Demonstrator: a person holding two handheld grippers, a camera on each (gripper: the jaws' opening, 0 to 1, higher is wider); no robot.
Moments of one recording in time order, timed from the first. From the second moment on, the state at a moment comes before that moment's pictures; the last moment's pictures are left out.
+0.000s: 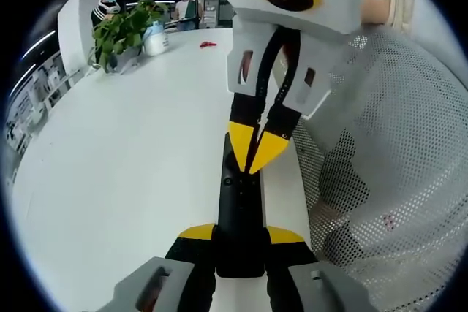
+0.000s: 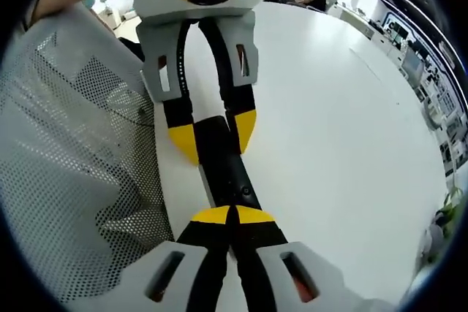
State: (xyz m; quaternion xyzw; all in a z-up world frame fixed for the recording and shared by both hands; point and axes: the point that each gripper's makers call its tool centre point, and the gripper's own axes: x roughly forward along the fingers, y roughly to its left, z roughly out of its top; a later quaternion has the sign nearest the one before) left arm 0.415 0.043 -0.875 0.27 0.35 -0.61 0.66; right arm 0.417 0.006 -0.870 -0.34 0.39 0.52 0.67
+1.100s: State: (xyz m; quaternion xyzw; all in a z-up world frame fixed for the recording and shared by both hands) left arm 0.415 0.043 -0.875 0.26 0.35 -0.61 0.66; right arm 0.416 -0.003 -0.868 -0.34 0.40 0.53 0.67
